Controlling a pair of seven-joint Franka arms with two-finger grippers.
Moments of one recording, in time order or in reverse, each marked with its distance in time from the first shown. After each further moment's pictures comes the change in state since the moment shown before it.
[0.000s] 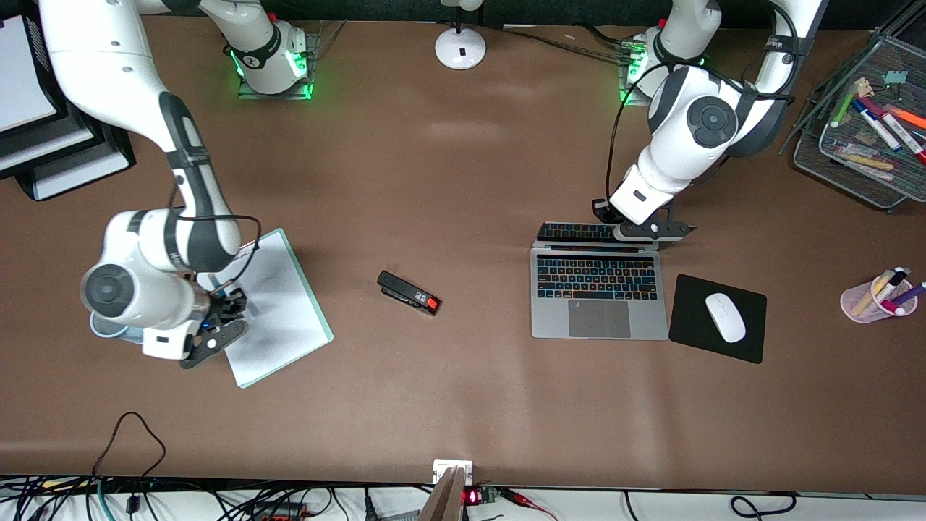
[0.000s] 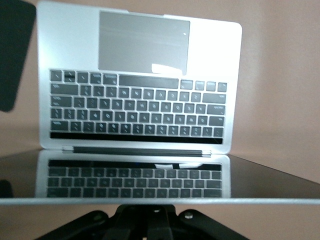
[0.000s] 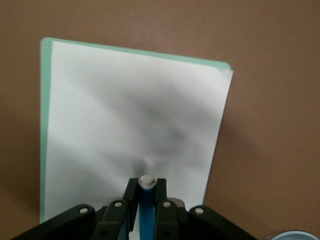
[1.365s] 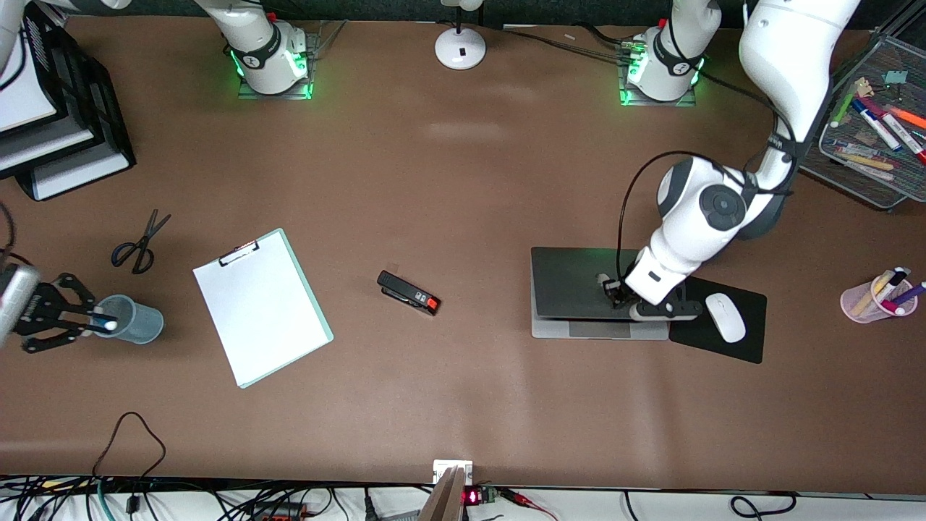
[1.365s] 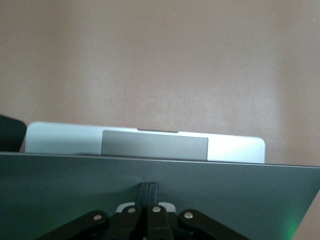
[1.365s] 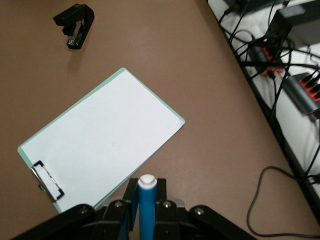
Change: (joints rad) left arm 0.045 0.427 0.050 0.332 0.152 0.221 -0.010; right arm -0.405 0.013 -0.009 0.254 0.573 -0.285 -1.187
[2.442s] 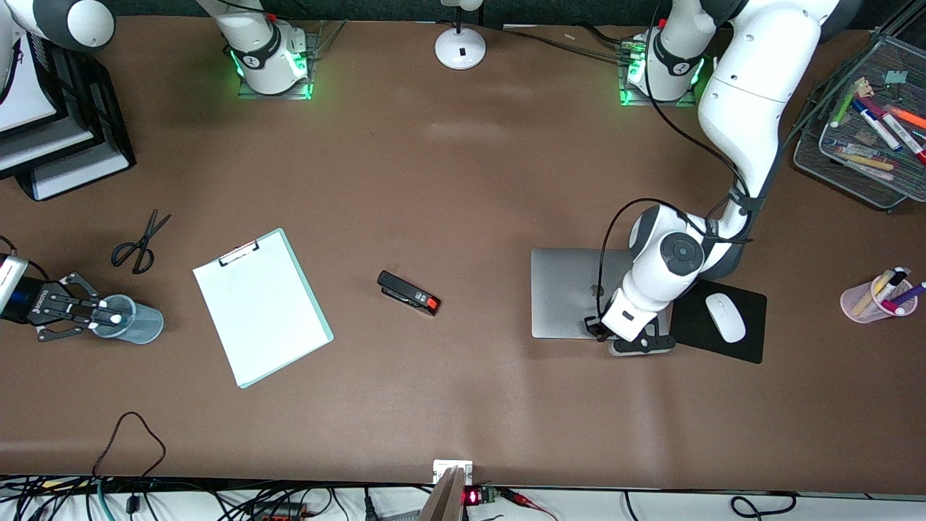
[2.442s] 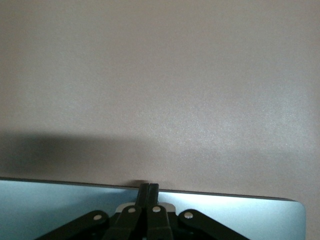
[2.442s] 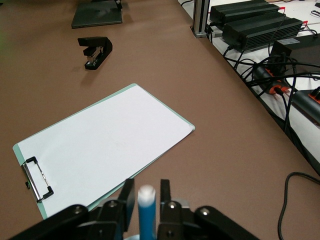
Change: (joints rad) left arm -0.177 0.232 0.164 0.200 0.001 0.089 -0.058; right arm -0.145 0.158 0.001 -0.003 0.256 -0.108 -0.265
